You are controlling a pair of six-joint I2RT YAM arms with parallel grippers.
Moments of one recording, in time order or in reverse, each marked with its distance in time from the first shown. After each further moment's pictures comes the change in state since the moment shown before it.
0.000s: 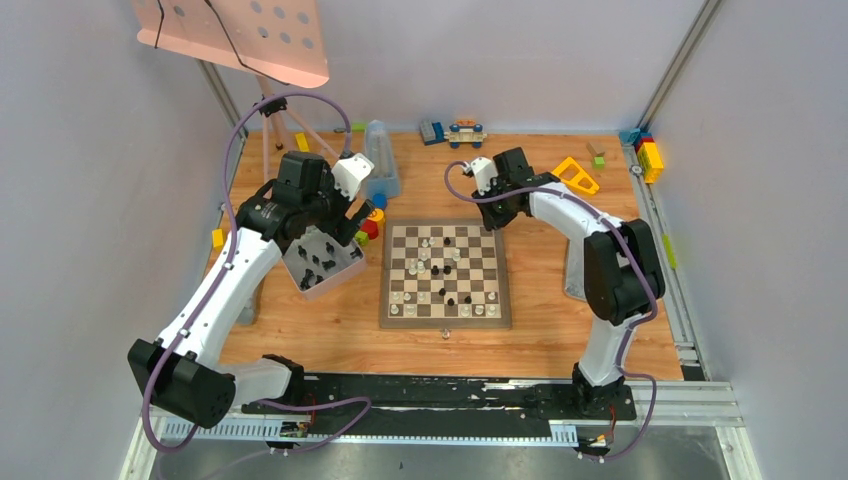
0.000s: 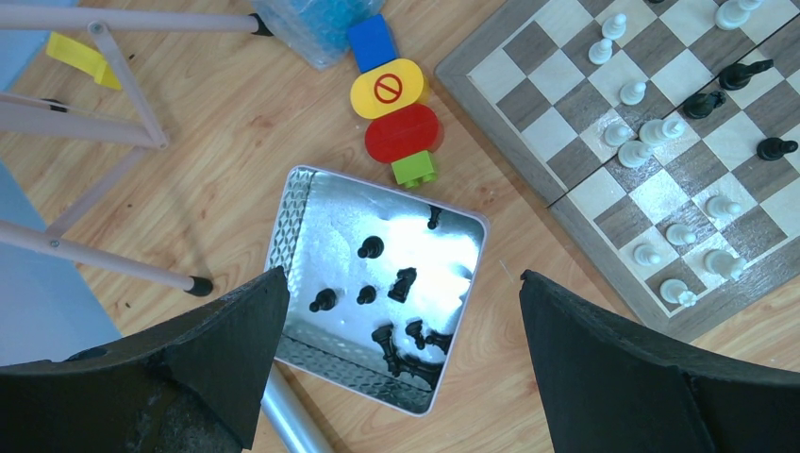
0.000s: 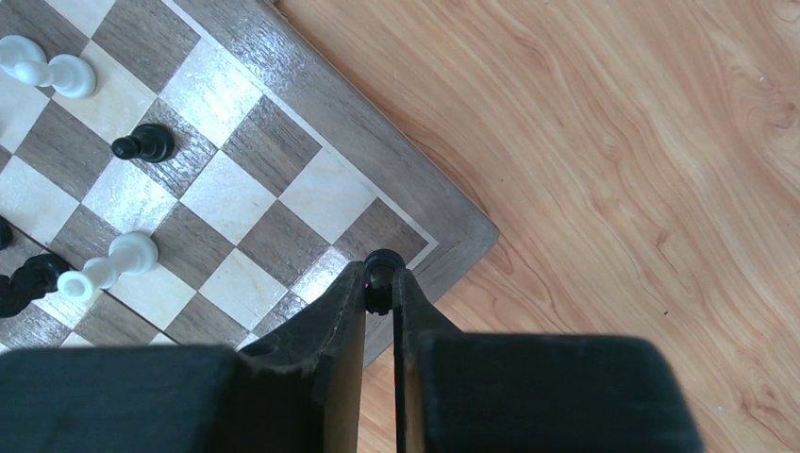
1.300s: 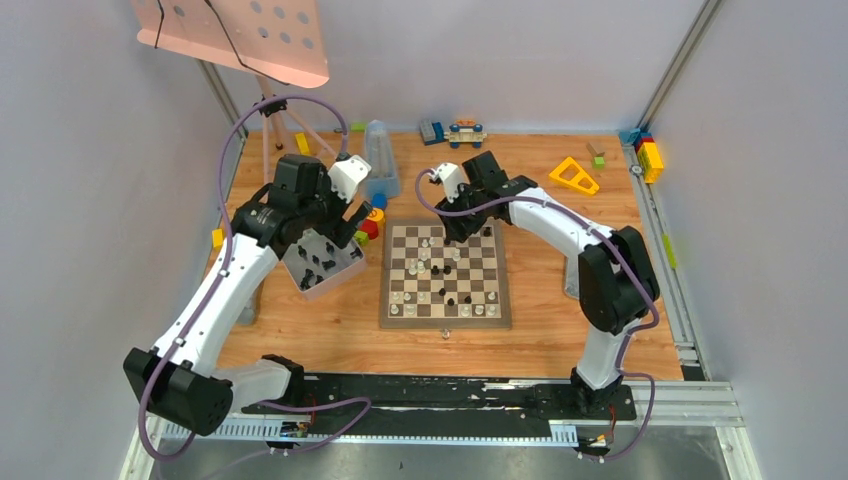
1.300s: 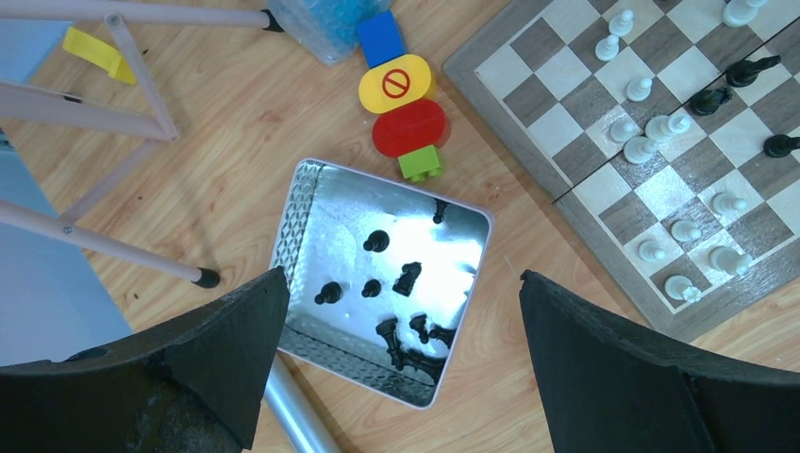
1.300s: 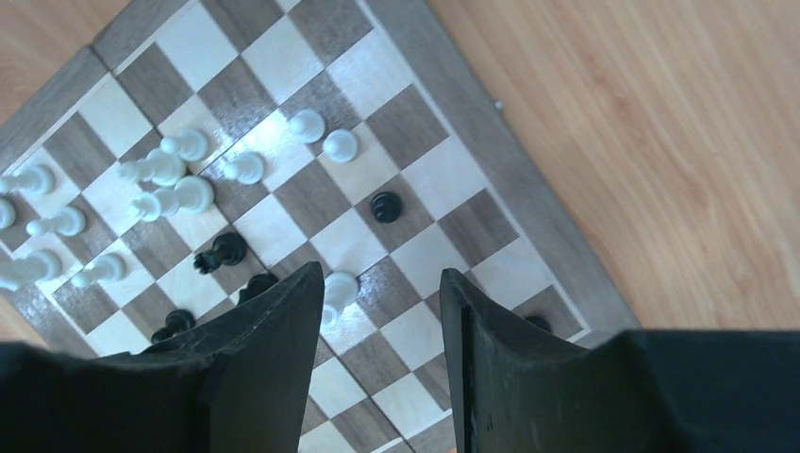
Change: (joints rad) left arm 0.000 -0.028 -0.018 0.000 -0.016 0.000; right arm 0.154 -0.016 0.065 -0.019 -0.098 0.045
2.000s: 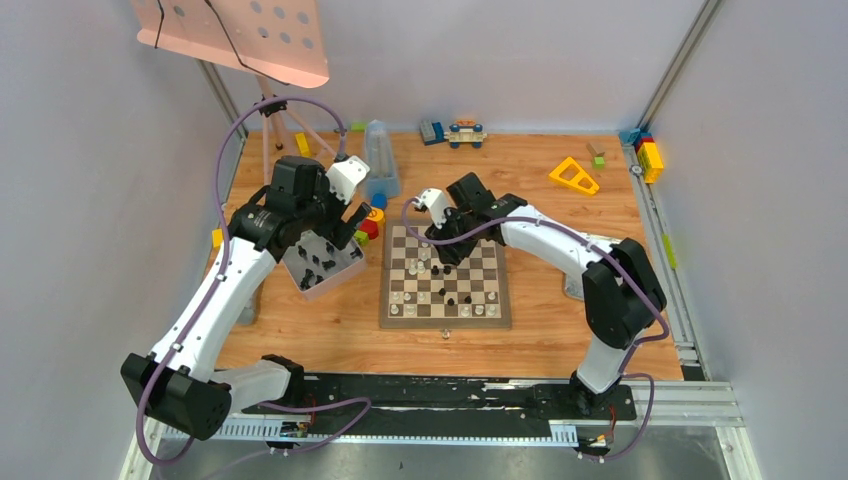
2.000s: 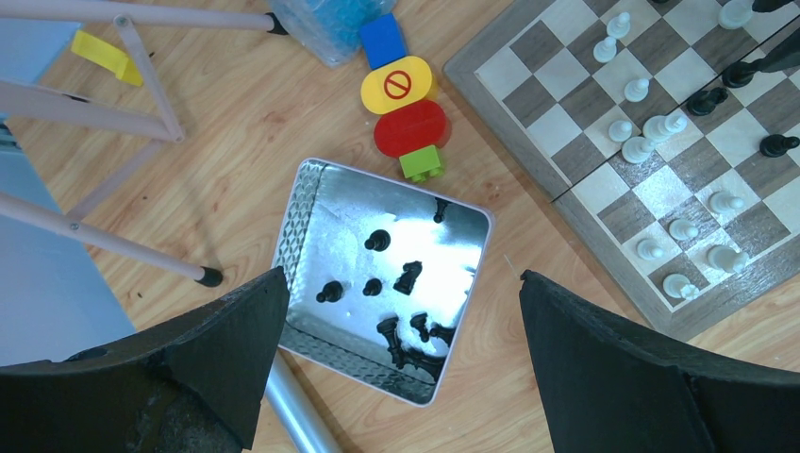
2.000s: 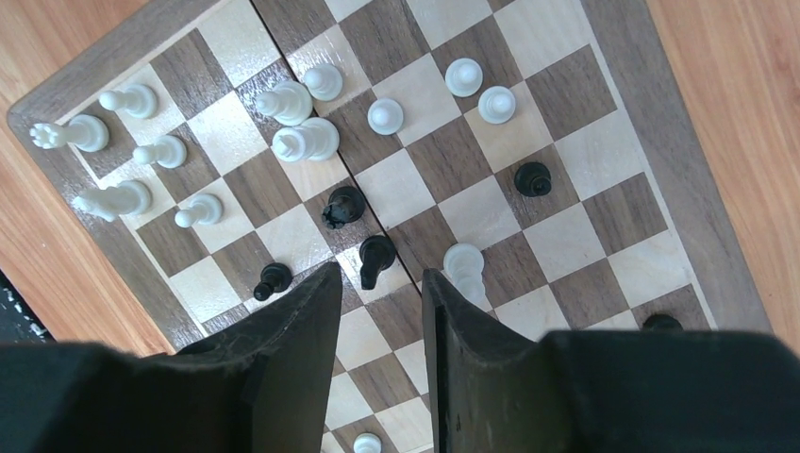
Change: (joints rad) left arm 0.000 -0.027 -0.007 -0.001 0.000 0.000; right arm 0.138 -0.096 -0.124 -0.029 0.002 -0.004
